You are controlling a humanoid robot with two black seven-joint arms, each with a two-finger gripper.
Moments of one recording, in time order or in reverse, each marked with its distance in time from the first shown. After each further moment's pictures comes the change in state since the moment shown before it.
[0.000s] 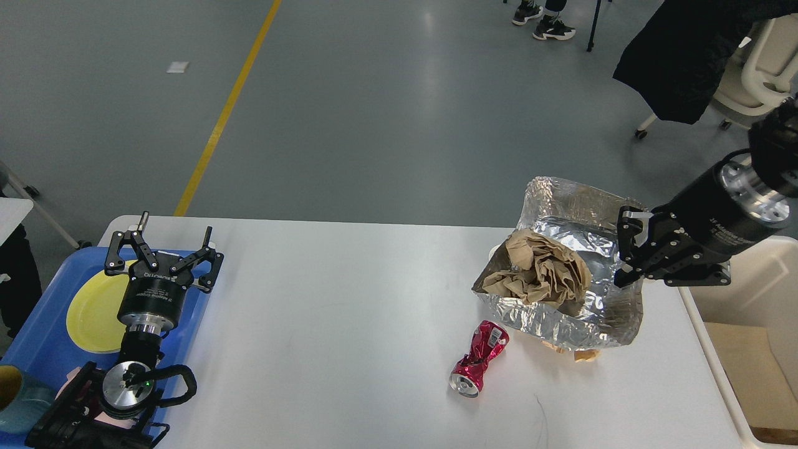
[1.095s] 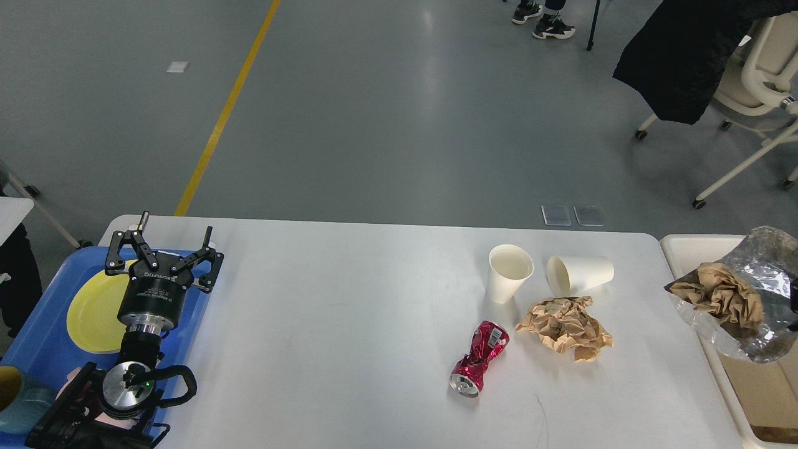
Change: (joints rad) left arm 0.000 0.000 0.000 0.000 0.000 0.000 0.000; right arm -0.929 -0.372 0.203 -0.734 0.010 -0.293 -0.002
